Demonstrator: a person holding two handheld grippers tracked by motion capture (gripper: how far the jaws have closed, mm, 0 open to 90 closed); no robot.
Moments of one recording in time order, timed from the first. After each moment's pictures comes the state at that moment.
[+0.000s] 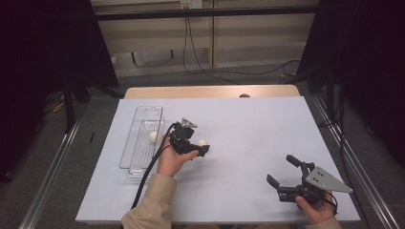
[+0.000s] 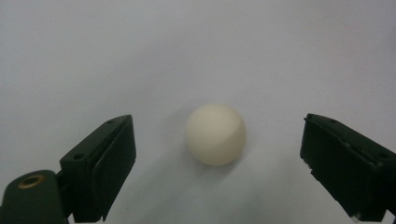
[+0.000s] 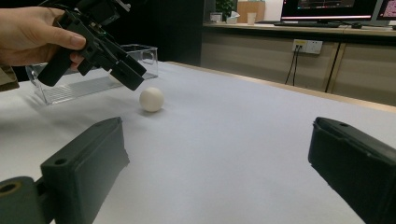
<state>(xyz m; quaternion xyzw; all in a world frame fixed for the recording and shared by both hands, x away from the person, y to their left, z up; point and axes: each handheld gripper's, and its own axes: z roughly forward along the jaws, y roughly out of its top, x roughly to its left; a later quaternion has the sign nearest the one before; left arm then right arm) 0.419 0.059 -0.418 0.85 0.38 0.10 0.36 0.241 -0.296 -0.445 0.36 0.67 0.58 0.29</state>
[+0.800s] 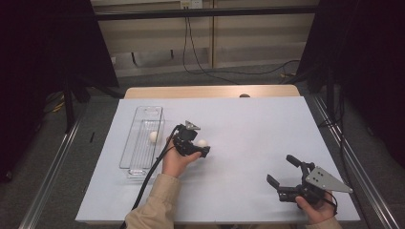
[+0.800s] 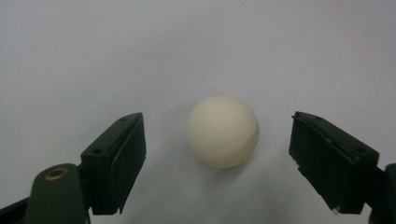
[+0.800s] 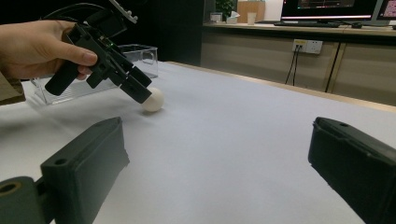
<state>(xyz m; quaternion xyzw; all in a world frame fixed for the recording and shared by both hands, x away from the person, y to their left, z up) 0.421 0.051 -0.433 0.85 0.38 0.10 0.34 0.241 -0.296 -0.445 0.37 0.67 0.58 0.29</state>
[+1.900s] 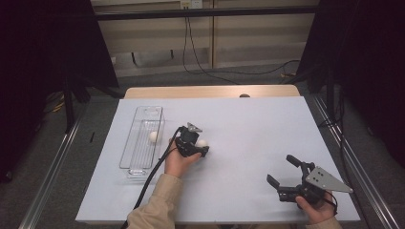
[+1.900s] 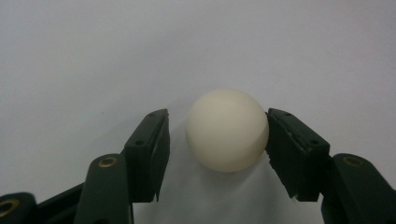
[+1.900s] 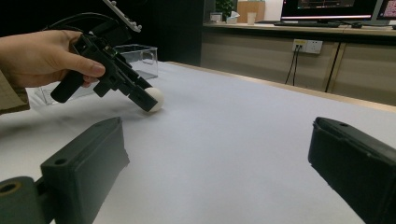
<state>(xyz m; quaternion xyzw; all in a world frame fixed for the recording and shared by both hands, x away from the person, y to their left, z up) 0.424 0.047 -0.446 0.86 0.37 0.11 0.33 0.242 -0.296 -0.445 0.37 0.67 0.58 0.29</state>
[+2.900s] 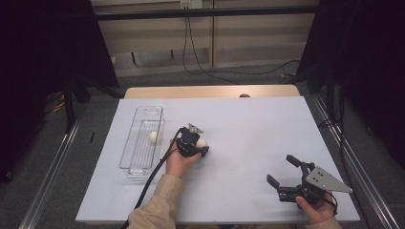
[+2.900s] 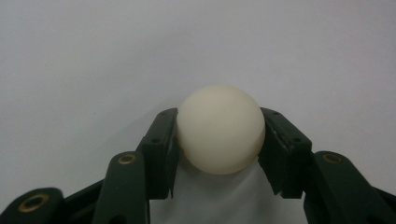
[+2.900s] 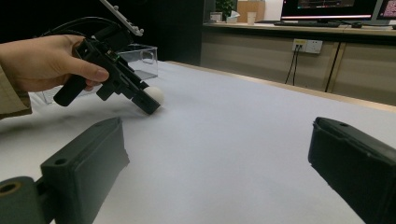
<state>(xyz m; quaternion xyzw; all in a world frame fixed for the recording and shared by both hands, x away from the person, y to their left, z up) 0.424 0.044 -0.452 0.86 0.37 0.10 0.34 0.241 -0.296 -0.445 0.37 0.67 0.58 0.29</state>
